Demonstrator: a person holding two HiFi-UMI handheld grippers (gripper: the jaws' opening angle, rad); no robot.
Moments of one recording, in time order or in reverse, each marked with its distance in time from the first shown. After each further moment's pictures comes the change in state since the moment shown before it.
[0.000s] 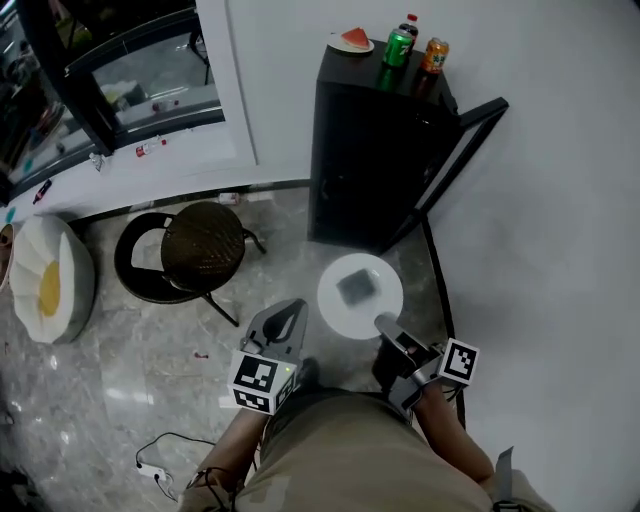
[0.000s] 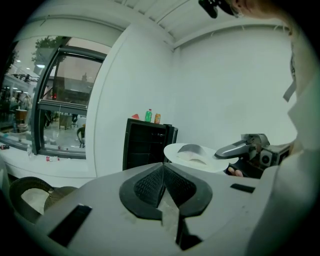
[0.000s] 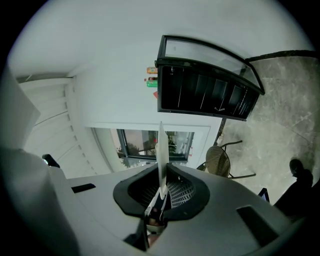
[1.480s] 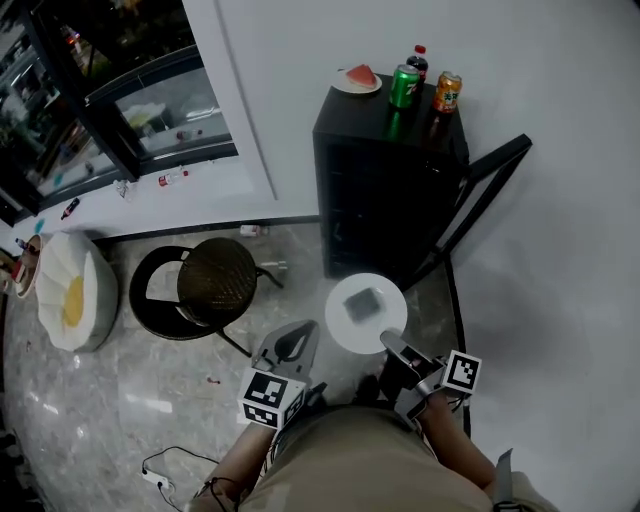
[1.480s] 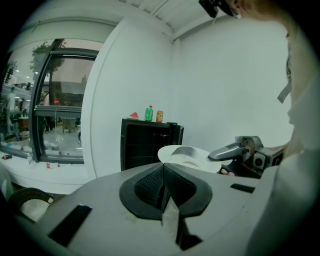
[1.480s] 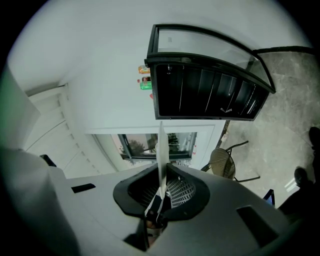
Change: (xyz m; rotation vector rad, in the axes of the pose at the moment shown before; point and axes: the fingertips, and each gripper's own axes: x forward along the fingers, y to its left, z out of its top) left arm 0.100 0.001 0.043 0.033 0.043 0.064; right arm 0.045 -0.009 0.114 0.052 0.093 0.032
